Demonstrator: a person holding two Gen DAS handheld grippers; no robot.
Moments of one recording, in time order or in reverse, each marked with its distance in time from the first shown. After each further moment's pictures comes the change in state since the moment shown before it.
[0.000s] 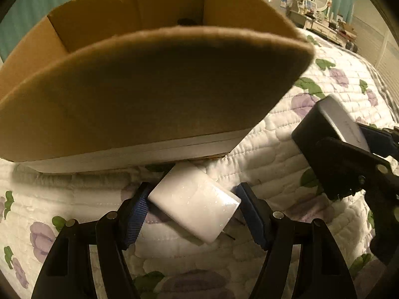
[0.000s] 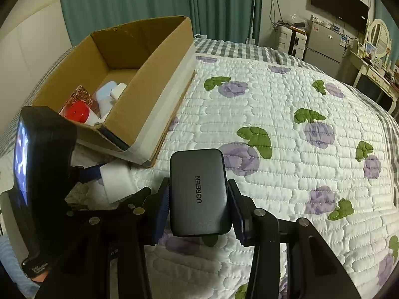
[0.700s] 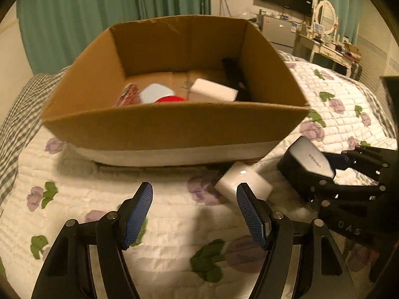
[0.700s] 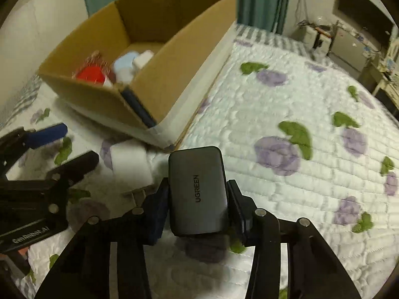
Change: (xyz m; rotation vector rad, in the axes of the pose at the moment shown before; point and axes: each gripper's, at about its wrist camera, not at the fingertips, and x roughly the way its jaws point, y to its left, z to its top) left arm -0.050 0.030 -0.009 -0.057 -0.126 0.046; right arm 0.014 0.023 -0.009 -0.105 0.036 0.017
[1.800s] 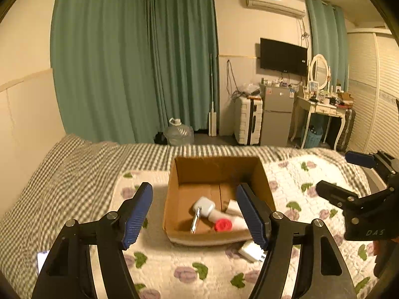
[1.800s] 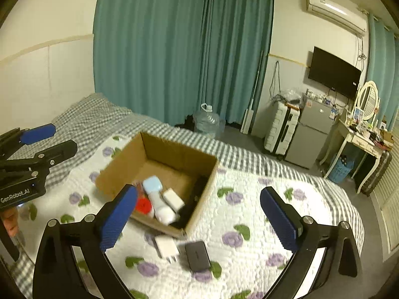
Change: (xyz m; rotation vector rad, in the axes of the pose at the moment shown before) left arm -0.179 0.068 0.071 -0.017 -0.367 0.045; right arm -0.183 0.042 0.069 -0.034 -0.372 -0.104
